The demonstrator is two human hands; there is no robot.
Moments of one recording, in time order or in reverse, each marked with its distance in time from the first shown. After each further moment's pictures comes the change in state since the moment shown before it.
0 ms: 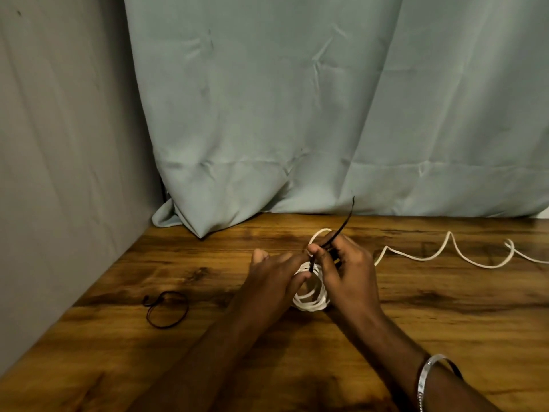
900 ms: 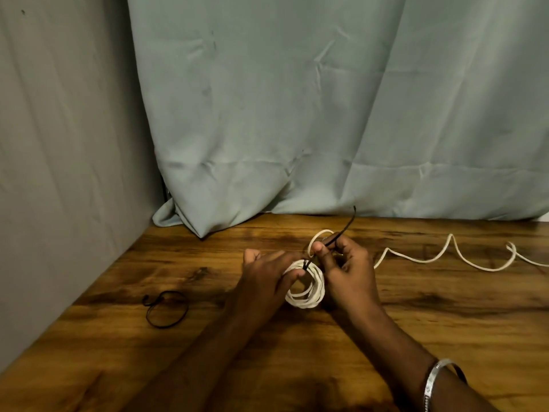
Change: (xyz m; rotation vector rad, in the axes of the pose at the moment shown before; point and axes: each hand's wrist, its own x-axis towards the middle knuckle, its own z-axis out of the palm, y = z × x) left_hand 0.000 -0.012 0.003 -0.084 0.122 -0.011; right_hand 0.003 0.008 0.010 0.304 -0.021 0.361
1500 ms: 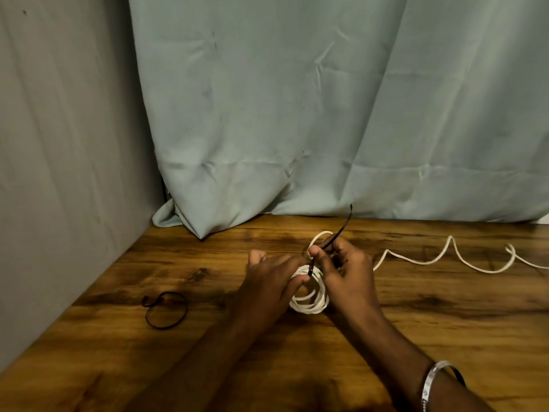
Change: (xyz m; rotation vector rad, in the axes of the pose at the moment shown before) left_hand -0.001 0.006 0.000 0.051 -0.019 0.078; right_hand -0.001 0.001 -0.003 -0.138 -0.023 -0.128
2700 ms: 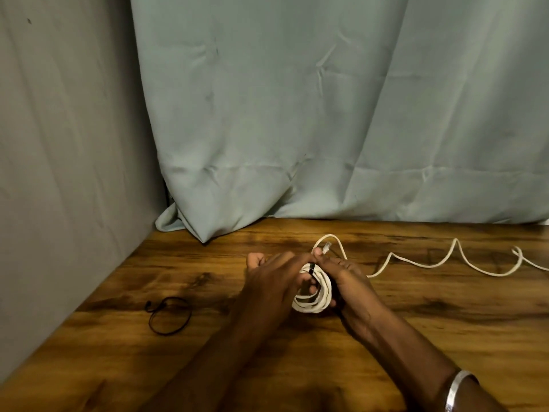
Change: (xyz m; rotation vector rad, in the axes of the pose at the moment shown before) left_hand 0.001 0.003 -0.005 0.036 -0.006 -0.066; right_hand 0.000 -0.016 -0.004 0.575 -0.286 0.625
